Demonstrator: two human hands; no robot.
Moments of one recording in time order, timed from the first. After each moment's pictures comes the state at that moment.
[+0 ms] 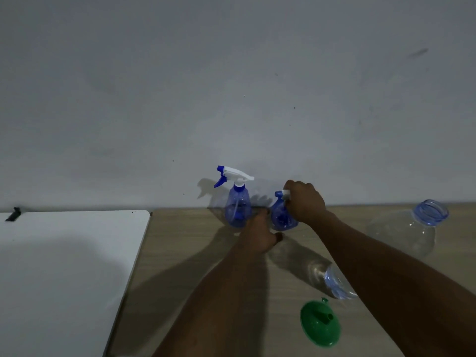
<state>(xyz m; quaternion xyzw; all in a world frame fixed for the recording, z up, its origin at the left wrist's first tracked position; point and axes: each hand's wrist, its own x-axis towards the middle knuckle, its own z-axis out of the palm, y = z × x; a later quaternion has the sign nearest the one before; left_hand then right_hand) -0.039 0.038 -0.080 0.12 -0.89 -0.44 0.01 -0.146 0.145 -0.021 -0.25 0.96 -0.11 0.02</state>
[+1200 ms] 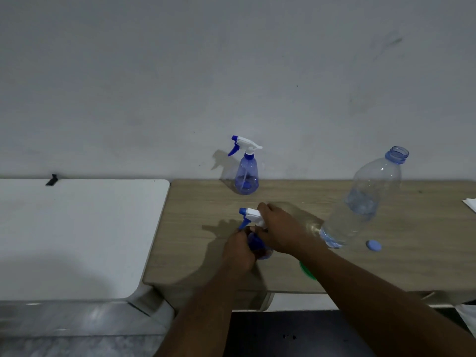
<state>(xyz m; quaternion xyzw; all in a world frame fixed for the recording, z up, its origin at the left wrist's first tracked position) 0.130 0.054 -0.129 0.26 -0.84 -0.48 -0.03 0.055 0.164 -0.033 -0.41 0.89 -0.16 0.07</state>
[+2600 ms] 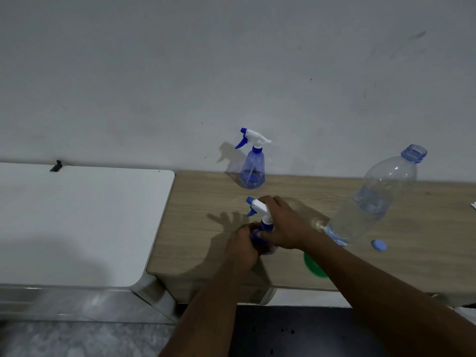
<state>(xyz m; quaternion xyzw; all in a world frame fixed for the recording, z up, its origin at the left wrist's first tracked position) 0.141 0.053 -0.126 0.26 -0.81 -0.52 -0.01 0.055 0.164 -0.034 -0.41 0.88 -0.19 0.13</state>
